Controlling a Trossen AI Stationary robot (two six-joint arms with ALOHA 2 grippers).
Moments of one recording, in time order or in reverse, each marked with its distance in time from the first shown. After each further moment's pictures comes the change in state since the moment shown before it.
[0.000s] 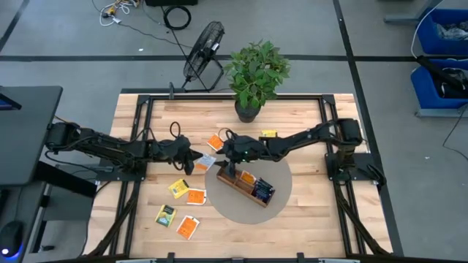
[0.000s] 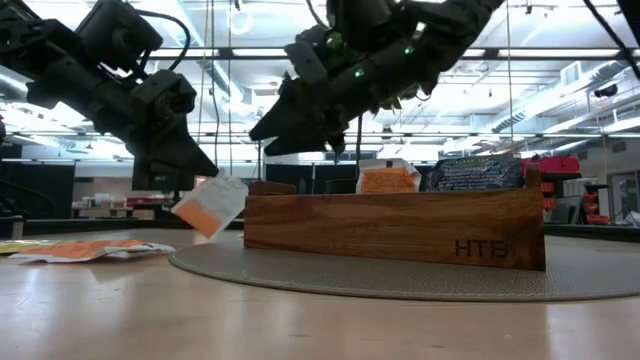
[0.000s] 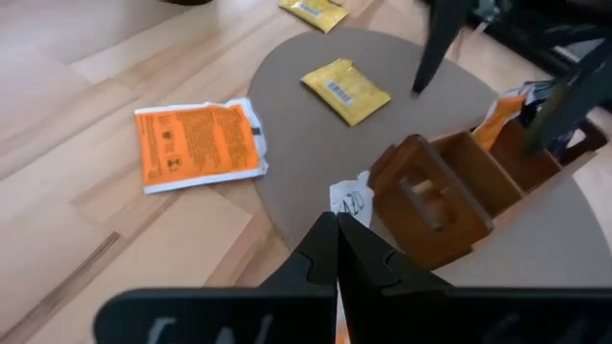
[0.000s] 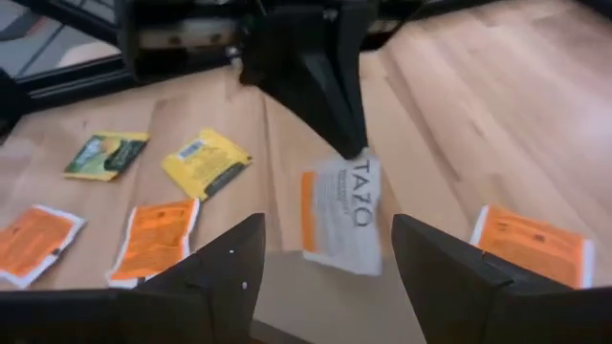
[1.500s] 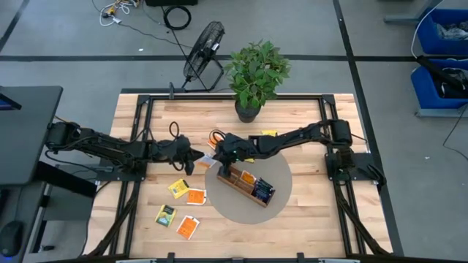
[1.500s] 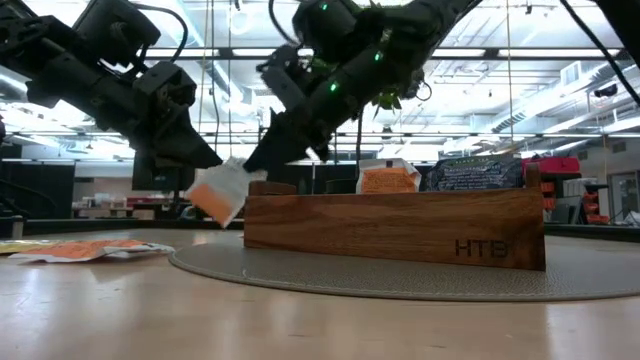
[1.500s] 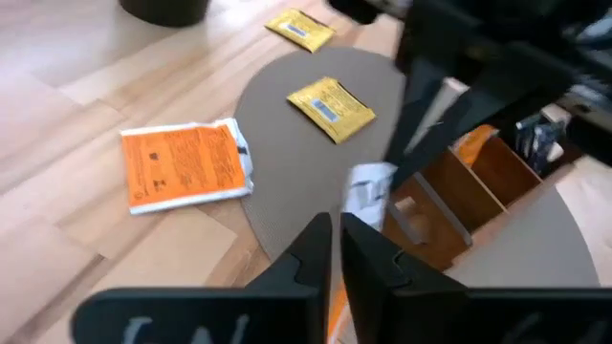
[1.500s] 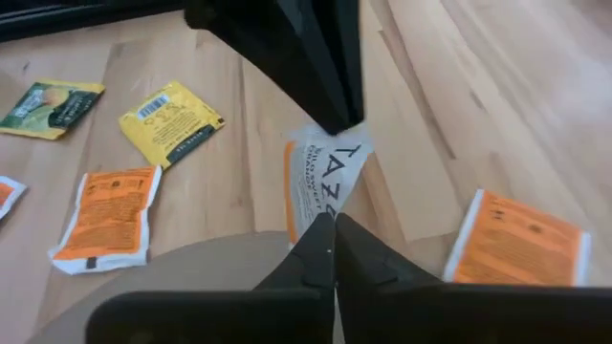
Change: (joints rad) left arm -0.014 -0.001 0.000 0.047 -0.021 0.008; right arm -0.006 0.100 0.181 -0.230 0.005 -0.055
